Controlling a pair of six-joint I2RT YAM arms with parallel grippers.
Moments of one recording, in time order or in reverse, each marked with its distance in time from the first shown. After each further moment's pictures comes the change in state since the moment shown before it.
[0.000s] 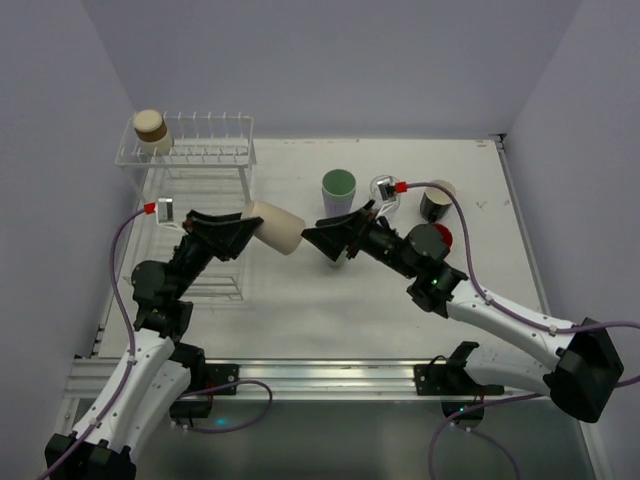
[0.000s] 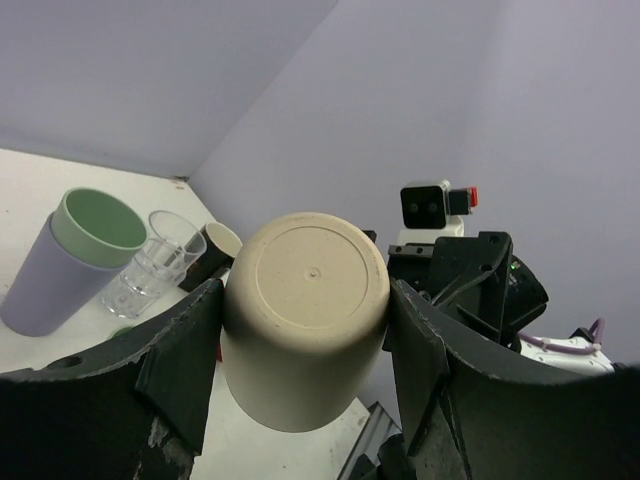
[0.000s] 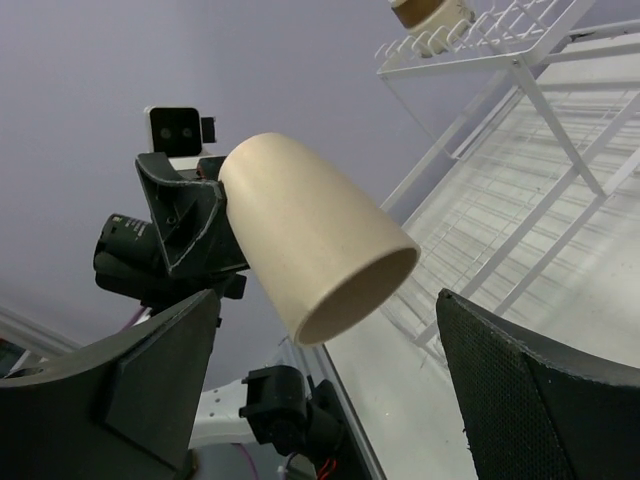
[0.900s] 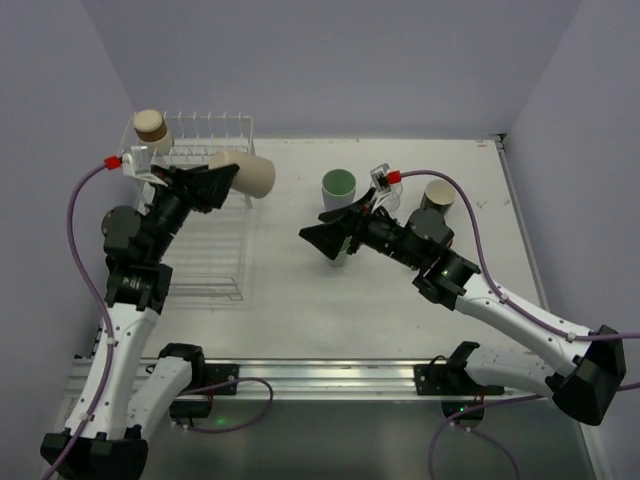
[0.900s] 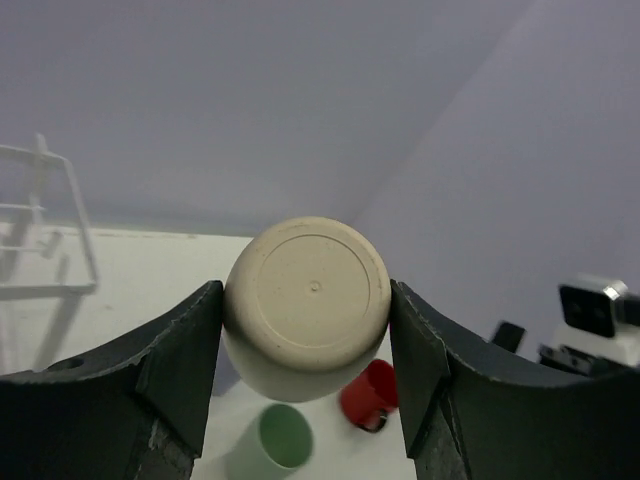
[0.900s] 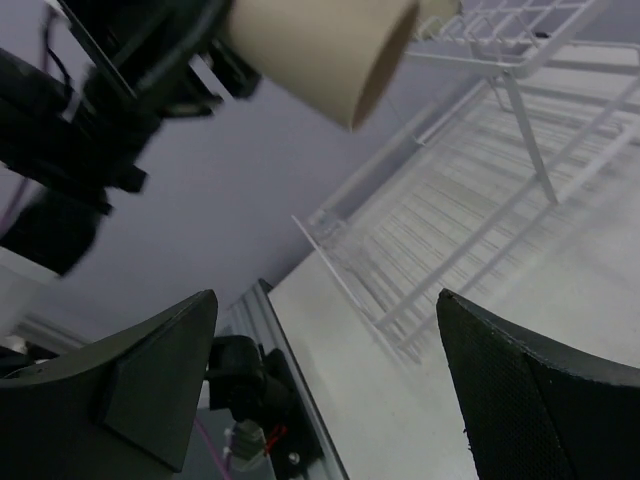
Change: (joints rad) left arm 0.132 0.229 0.540 -0.488 -0.158 0.372; right arm 0.001 -0.047 0.155 -0.328 -0.022 -0.209
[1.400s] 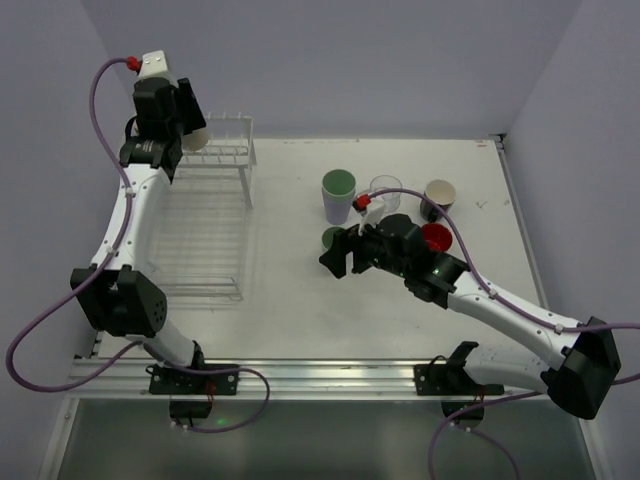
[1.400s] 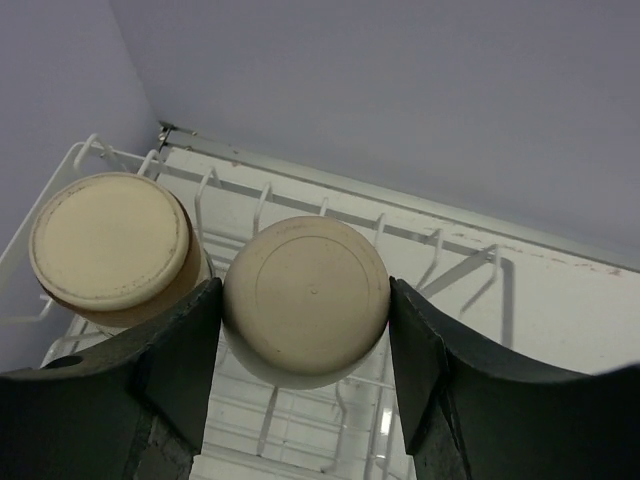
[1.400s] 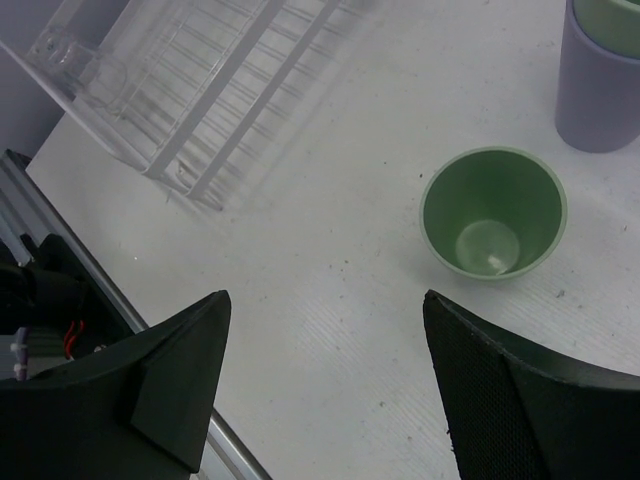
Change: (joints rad) left arm 0.070 0.800 0.754 -0.488 -0.549 0.459; right arm -0.001 0.050 -0.032 -0.405 0.178 -0.251
